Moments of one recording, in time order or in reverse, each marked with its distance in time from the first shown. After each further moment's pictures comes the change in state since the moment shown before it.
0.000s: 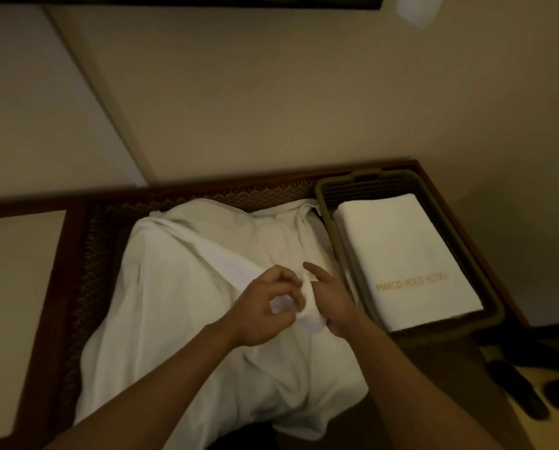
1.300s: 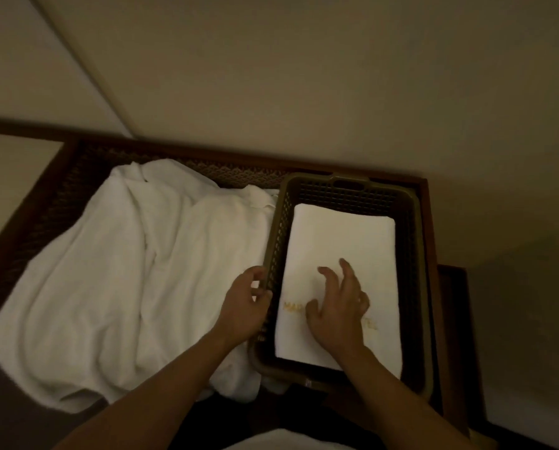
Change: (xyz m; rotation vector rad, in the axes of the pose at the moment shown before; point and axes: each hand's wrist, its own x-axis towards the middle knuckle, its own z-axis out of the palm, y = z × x) left_hand 0.136 0.019 0.232 0.038 0.623 -0.752; right_hand 0.066 0.006 -0.271 -1.078 0.151 -0.695
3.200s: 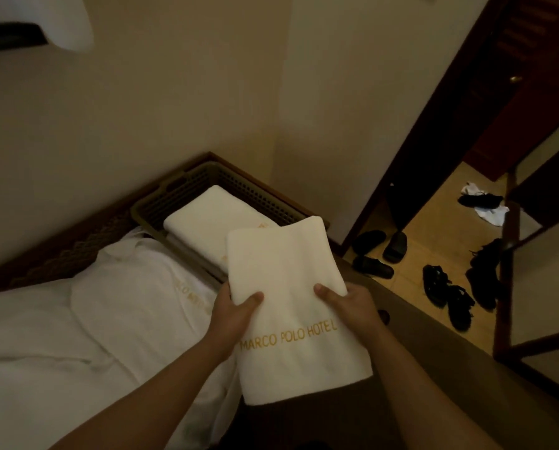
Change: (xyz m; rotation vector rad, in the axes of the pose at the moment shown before) left_hand -0.073 -0.048 -0.113 -0.122 -0.858 0.216; right_hand -0.281 -0.205 -0.002 0.897 0.702 0.961
